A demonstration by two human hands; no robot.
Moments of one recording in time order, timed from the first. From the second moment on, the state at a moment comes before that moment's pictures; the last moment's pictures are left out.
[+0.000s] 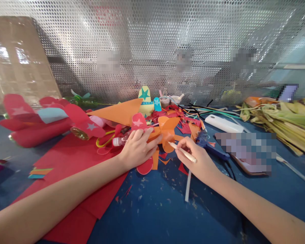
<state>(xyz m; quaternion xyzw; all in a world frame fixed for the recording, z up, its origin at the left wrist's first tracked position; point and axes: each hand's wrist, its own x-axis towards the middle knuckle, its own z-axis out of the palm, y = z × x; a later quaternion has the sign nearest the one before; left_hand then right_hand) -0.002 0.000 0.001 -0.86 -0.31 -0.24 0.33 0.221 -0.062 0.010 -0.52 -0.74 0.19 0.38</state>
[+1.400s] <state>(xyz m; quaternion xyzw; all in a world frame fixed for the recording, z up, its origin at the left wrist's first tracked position) -0.002 0.000 0.001 -0.85 -0.31 -0.24 0.34 0.220 -0.062 0.011 -0.53 -0.73 0.19 0.39</state>
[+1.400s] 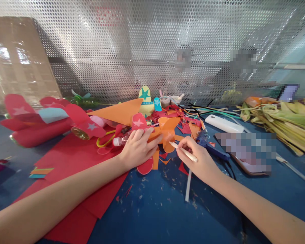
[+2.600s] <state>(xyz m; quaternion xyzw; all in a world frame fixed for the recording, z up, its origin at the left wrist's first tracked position) -0.002 0.000 0.001 -0.86 -0.31 -0.24 0.34 0.221 -0.061 0.009 -0.51 -0.74 0.20 0.39</state>
